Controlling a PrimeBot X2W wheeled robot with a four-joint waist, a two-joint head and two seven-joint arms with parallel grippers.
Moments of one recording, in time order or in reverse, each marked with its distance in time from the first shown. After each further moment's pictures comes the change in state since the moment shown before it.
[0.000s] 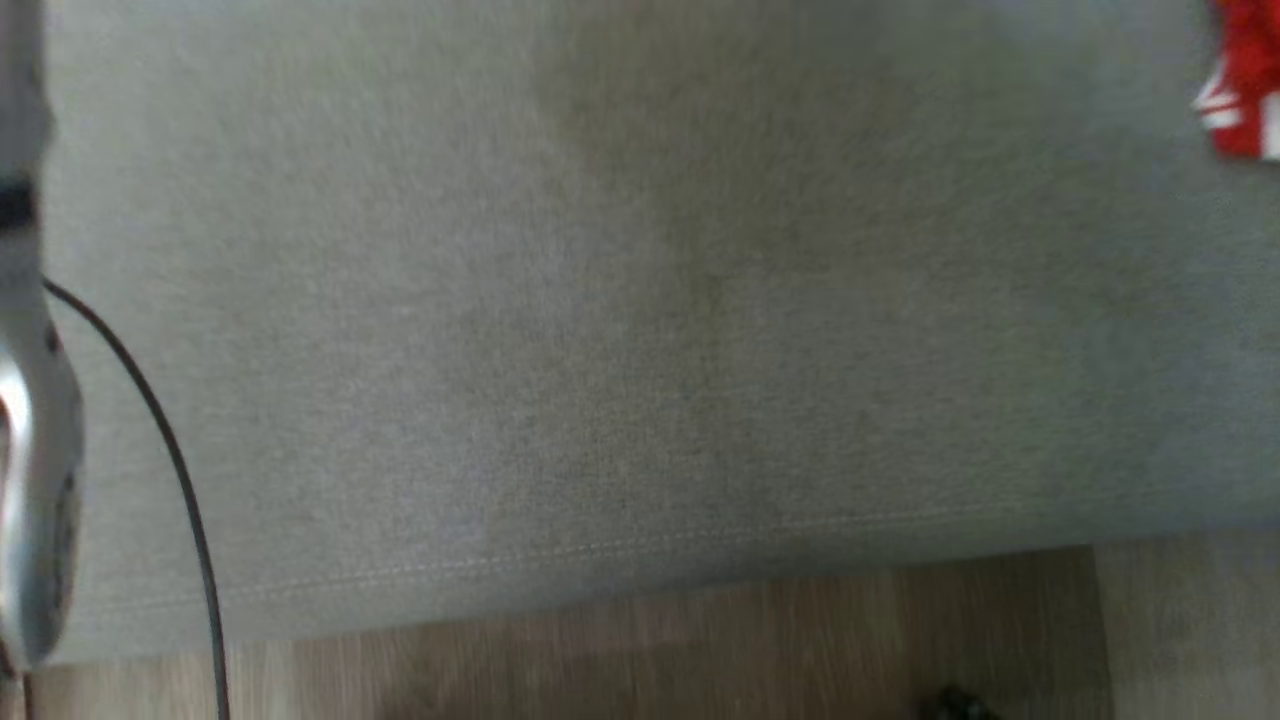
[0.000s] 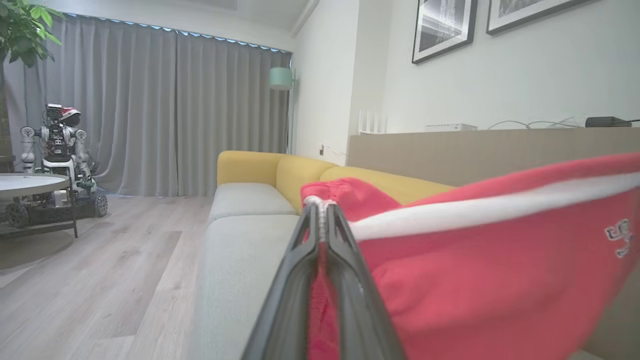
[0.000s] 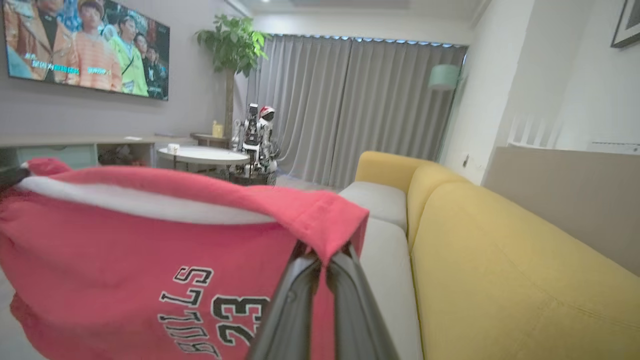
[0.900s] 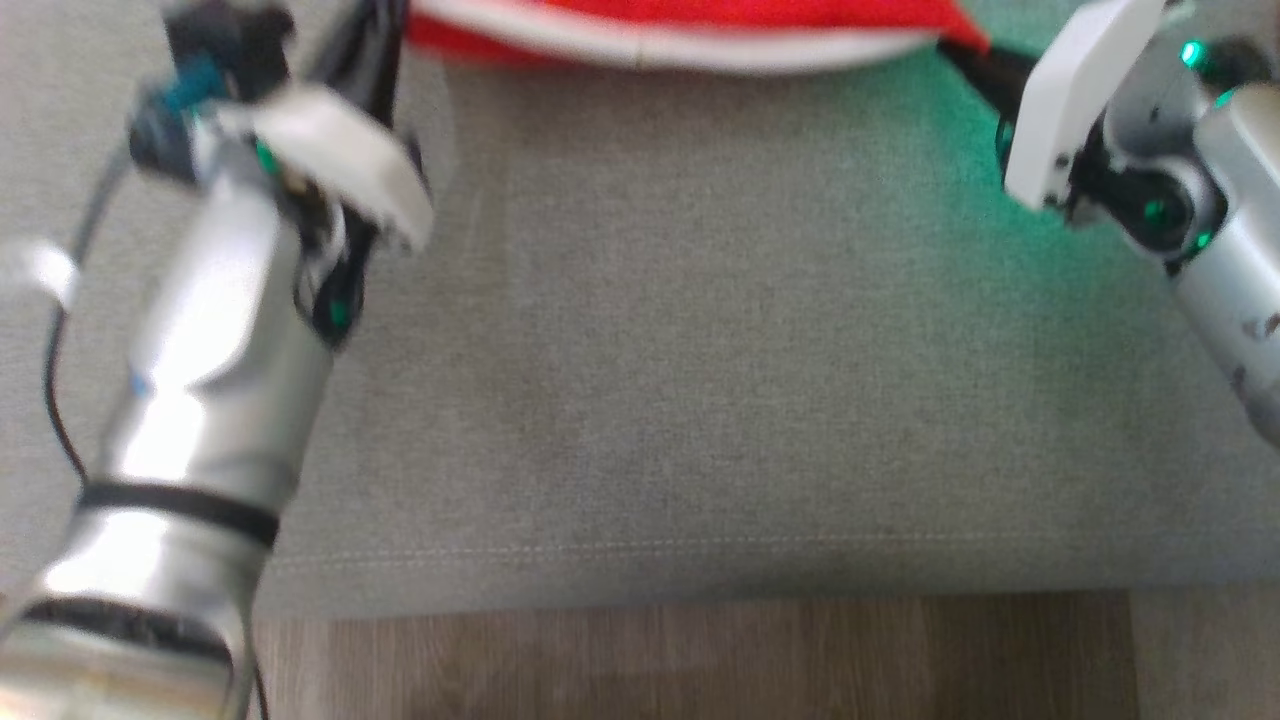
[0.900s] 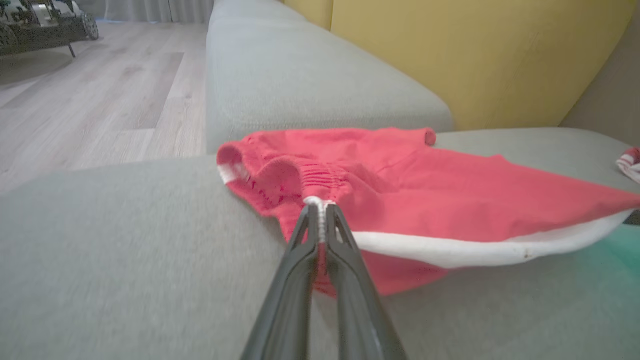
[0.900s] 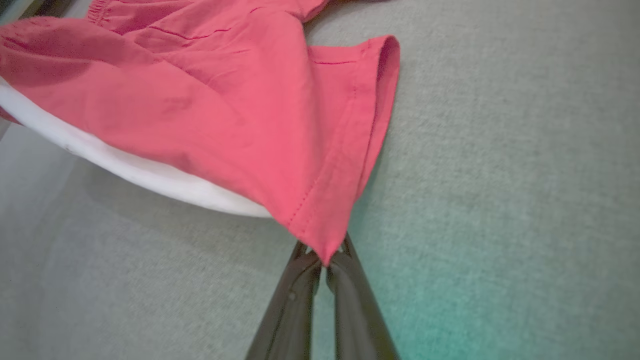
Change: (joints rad) left arm 0.458 -0.078 -0.142 0.306 0.070 -0.084 -0.216; right arm 0.468 -0.062 0.414 0.216 0.432 0.000 0.170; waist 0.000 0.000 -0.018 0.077
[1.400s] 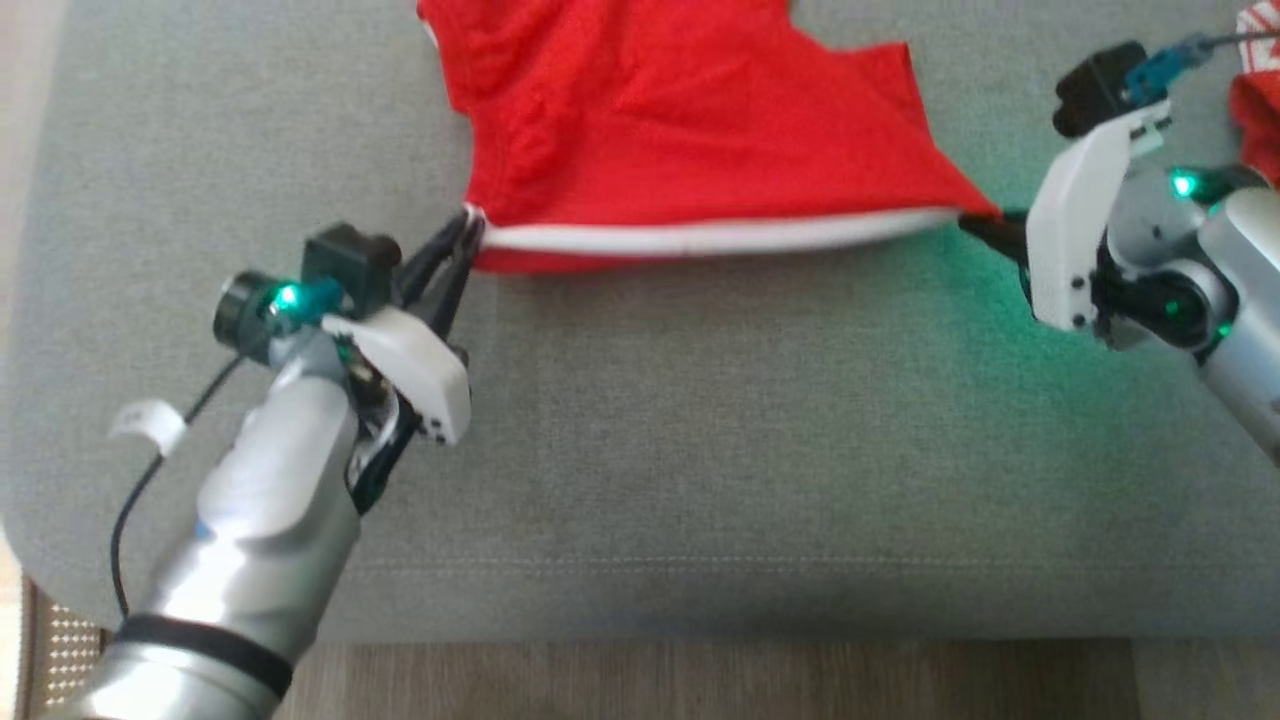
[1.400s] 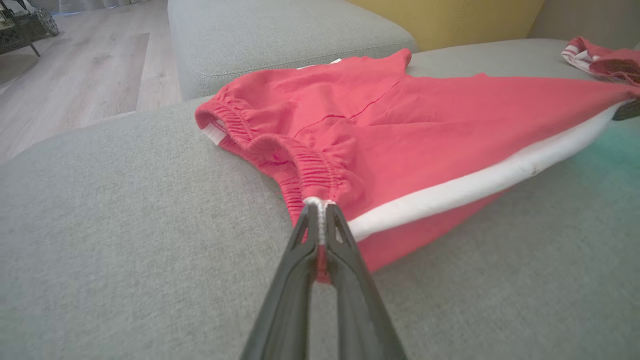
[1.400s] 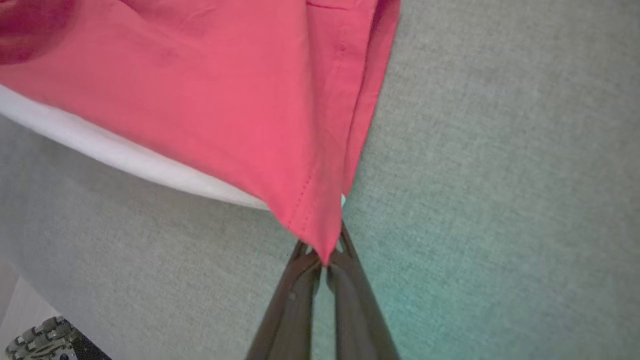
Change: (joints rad) left arm 0.269 0.043 -0.140 -0.065 0.063 -0.007 0.000; right arm 0.075 -0.123 0.207 -0.048 0.123 0.000 0.153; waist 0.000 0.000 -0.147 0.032
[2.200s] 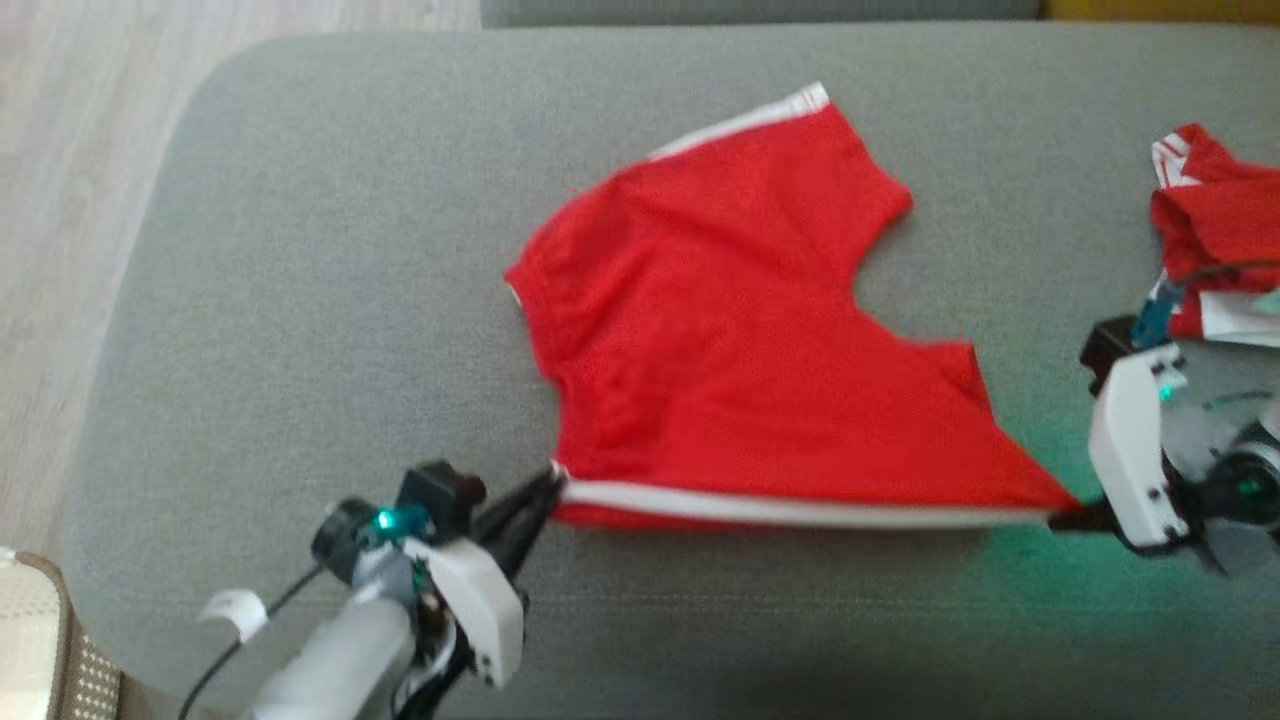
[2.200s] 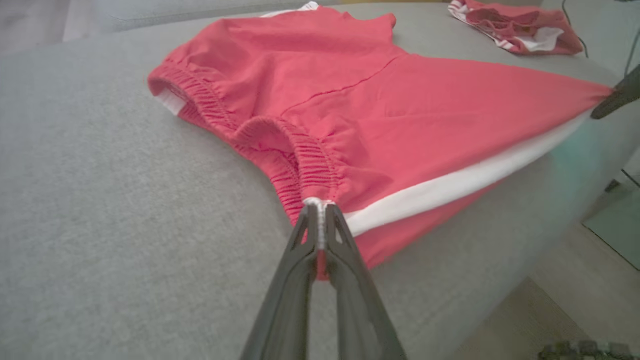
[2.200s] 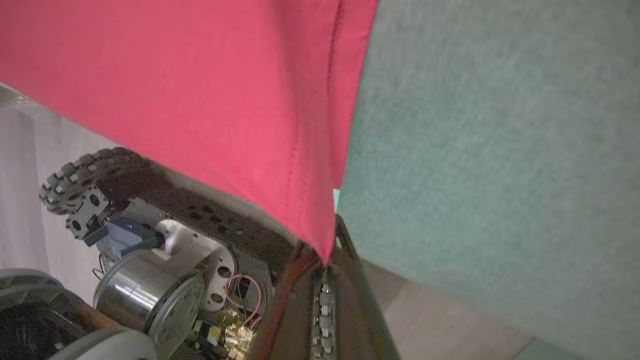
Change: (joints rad) left arm 0.309 0.047 -0.209 -0.135 -0.120 -0.001 0.015; right arm 0.234 -0.203 0.128 -0.123 0.204 0.000 0.361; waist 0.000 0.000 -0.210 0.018
